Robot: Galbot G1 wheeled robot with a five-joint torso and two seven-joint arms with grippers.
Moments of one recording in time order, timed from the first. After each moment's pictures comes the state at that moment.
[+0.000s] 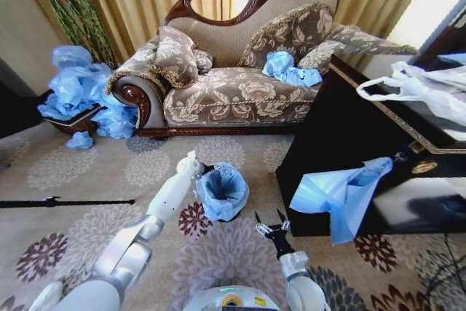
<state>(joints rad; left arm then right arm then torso) 0.41 -1.32 -0.08 -0.96 -1.19 0.73 -0.35 -1.55 1.39 0.35 1.79 0.18 0.20 -0.03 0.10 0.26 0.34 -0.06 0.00</state>
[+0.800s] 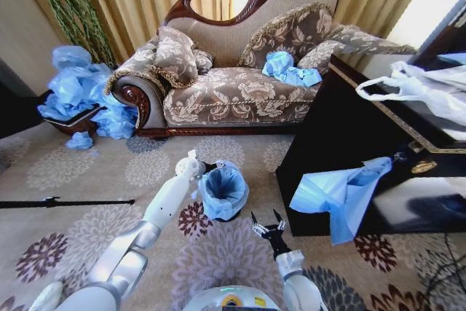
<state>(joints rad) 0.44 -1.29 -0.09 -1.15 -1.16 0.74 -0.31 -1.54 1.38 0.32 1.79 0.17 0.18 -0.03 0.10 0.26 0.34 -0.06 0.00</state>
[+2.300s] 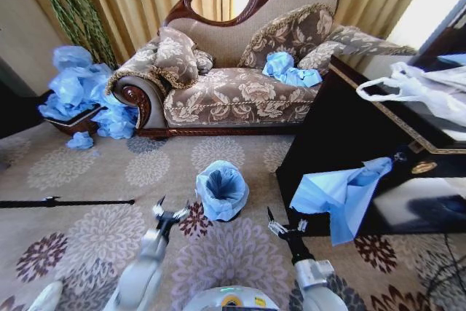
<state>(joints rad) 1.81 -1.33 -0.61 -2.15 -0.11 -0.01 -0.09 -1.75 1.28 0.41 2.05 0.26 0.27 0.03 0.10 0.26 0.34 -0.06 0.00</state>
